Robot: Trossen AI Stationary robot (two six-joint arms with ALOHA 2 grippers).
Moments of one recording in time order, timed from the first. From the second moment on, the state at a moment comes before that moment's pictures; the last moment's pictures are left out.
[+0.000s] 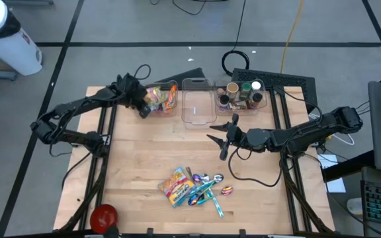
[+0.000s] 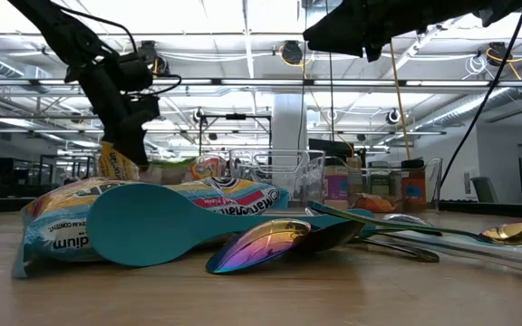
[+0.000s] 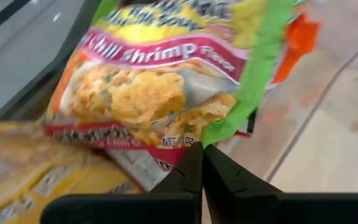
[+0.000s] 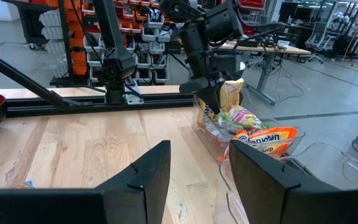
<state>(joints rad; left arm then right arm) 0.88 1.28 0.72 -0.41 0.17 0.15 0.19 1.24 0.67 0.45 0.52 -0.01</state>
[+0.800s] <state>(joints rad) 0.88 1.26 0.72 -0.47 0.11 0.03 0.19 1.24 0.67 0.45 0.52 -0.01</state>
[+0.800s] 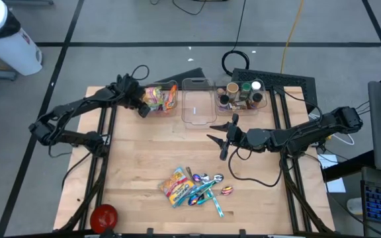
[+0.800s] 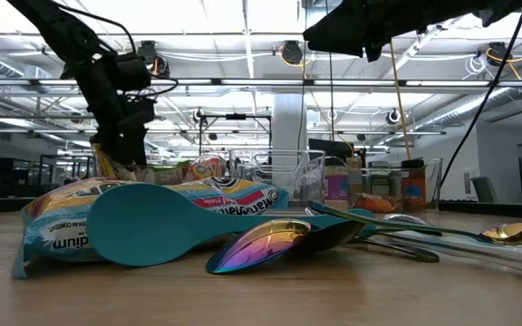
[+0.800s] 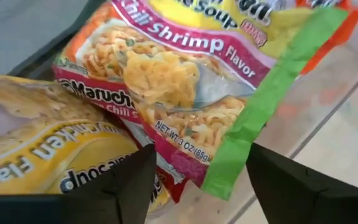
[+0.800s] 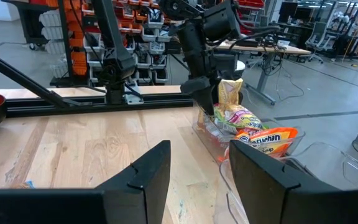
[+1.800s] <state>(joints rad) 0.29 0.88 0.72 -0.29 0.32 -0.16 0.18 1.24 0.67 0.45 0.52 -0.01</state>
